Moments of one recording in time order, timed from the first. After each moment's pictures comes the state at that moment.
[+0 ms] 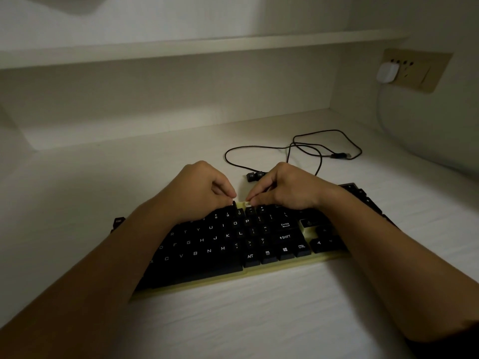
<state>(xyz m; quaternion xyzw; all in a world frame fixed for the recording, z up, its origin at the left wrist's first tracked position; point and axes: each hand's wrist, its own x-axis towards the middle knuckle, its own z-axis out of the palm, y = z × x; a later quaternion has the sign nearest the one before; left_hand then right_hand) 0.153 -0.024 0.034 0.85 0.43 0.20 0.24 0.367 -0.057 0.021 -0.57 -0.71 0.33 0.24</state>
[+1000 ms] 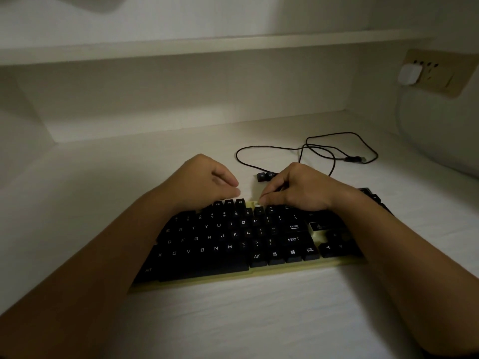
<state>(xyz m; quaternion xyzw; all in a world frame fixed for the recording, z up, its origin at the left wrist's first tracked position) 0.143 -0.020 0.040 0.80 0.49 0.21 0.29 0.371 -0.054 0.021 -0.58 -0.72 0.30 0.22</state>
